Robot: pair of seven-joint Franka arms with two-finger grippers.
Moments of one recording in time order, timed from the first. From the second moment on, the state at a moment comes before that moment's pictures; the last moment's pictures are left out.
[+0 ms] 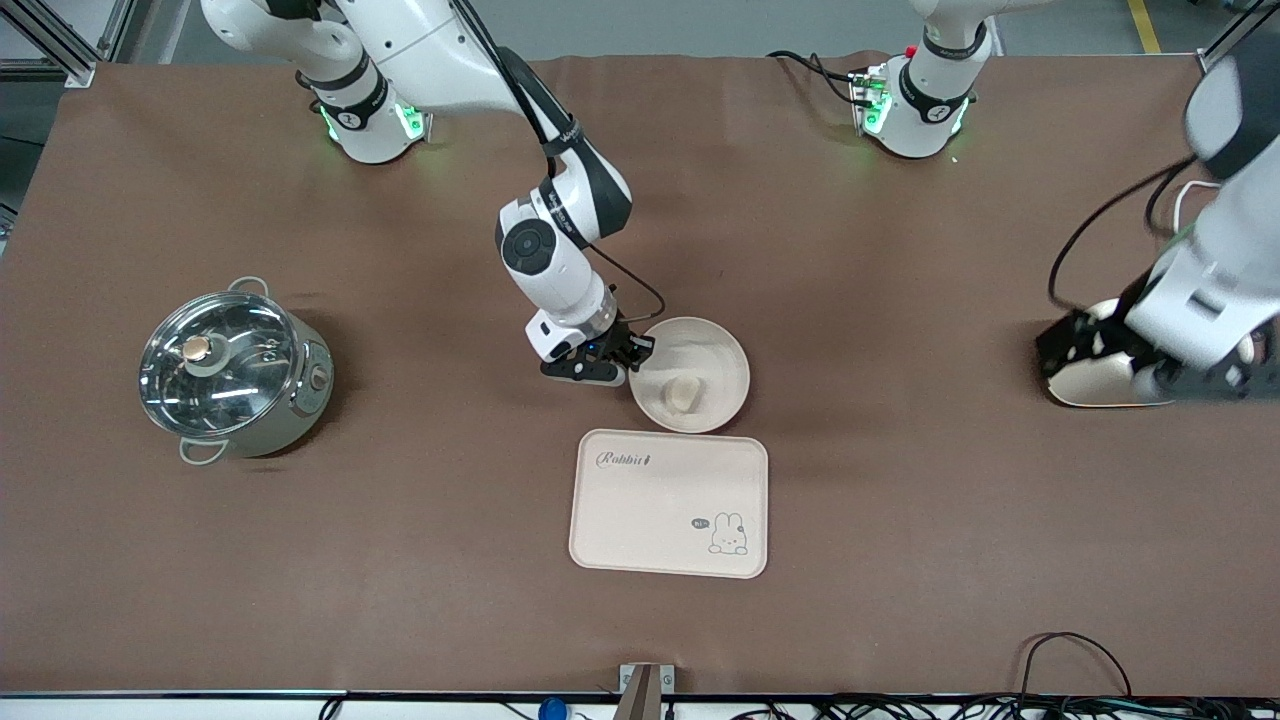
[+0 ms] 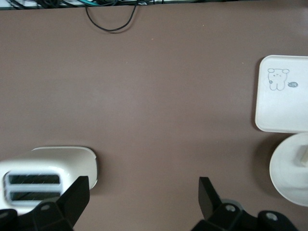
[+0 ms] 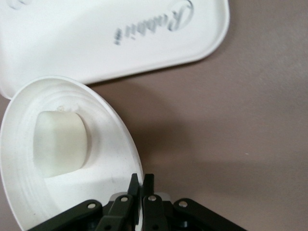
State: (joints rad) left arm 0.16 0.10 -0.32 -1.52 0.10 1.72 -0.14; right arm 0.83 0.62 -0.08 -1.80 0.50 2.69 0.58
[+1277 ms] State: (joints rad) left arm -0.03 0.03 -0.07 -1.50 0.04 1.63 -0.01; right arm 0.58 1.04 -0.08 -1.16 0.51 2.47 0.48
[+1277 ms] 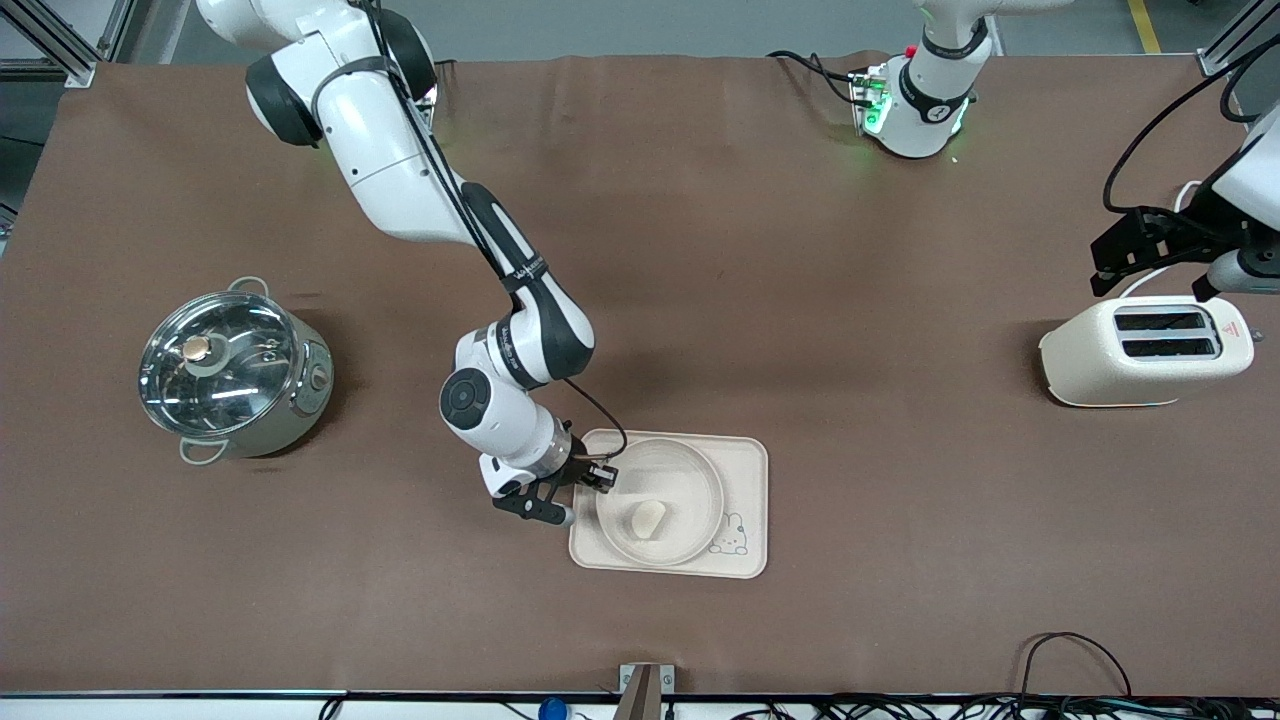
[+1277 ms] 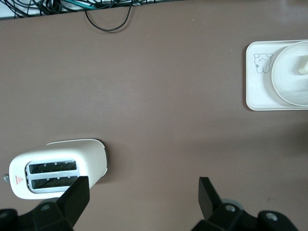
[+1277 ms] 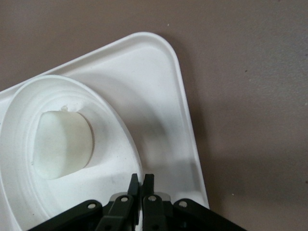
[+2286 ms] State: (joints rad) left arm -0.03 0.04 -0.07 -1.46 0.04 1.61 -0.02; right arm 0.47 0.84 -0.11 -1.14 0.46 2.08 0.39
